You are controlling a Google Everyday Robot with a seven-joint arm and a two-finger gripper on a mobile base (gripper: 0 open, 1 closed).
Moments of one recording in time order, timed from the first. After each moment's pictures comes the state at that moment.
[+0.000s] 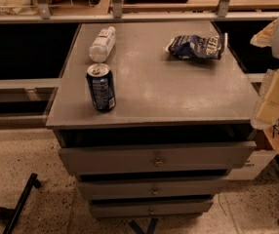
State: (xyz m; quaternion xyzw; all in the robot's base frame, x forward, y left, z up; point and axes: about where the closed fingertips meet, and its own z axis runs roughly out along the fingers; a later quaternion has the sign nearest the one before) arm 0.438 -0.216 0.979 -0.60 0.78 -0.04 0.16
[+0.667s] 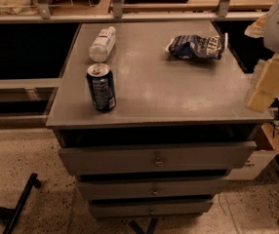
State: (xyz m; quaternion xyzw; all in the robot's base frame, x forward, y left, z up) arm 0.460 -0.211 0.985 -0.60 0.78 -0.05 0.18
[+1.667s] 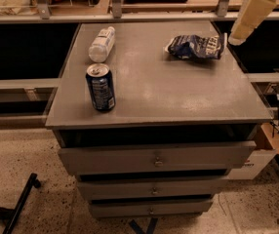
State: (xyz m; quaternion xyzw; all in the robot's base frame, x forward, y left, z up) arm 0.614 -0.235 1.050 -0.56 0.76 -0.16 0.29
